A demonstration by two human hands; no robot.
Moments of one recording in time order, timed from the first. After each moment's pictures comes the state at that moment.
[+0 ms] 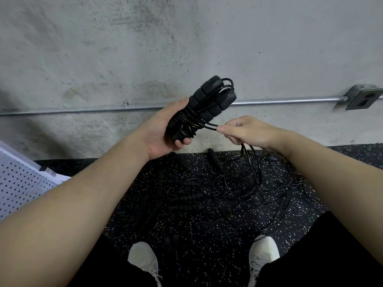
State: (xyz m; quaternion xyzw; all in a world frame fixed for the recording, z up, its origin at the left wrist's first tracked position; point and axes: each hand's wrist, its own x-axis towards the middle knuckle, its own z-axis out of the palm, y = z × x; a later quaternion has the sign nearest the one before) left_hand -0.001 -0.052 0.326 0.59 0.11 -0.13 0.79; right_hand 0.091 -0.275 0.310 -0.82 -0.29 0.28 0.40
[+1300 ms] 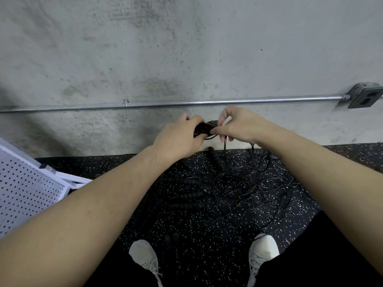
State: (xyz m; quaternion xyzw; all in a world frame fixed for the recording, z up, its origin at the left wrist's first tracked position) left_hand 0.009 -0.080 0.295 0.99 0.04 0.01 0.15; right_hand 0.080 -0.249 0.322 -0.89 -0.20 0.20 0.37
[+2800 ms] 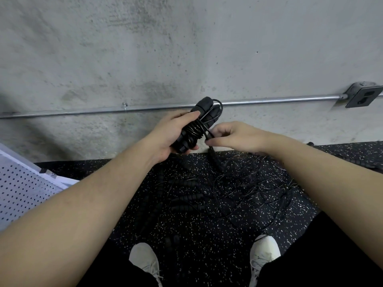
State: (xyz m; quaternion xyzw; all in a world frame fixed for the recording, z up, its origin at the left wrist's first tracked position) left_hand 0.005 -0.074 0.315 0.69 0.19 -0.06 0.69; right_hand 0.084 -0.263 0.302 -0.86 -0.29 0.26 0.34
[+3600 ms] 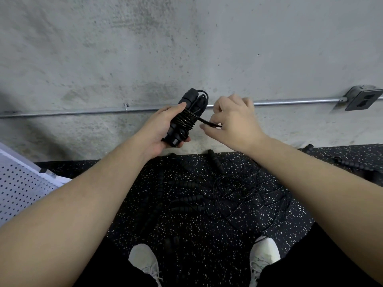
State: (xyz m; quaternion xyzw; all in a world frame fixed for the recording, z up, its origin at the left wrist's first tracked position) left_hand 0.014 -0.045 0.312 0.65 0.21 -0.04 0.73; right_hand 0.082 -0.238 0.300 -0.88 -0.39 -0.21 0.19
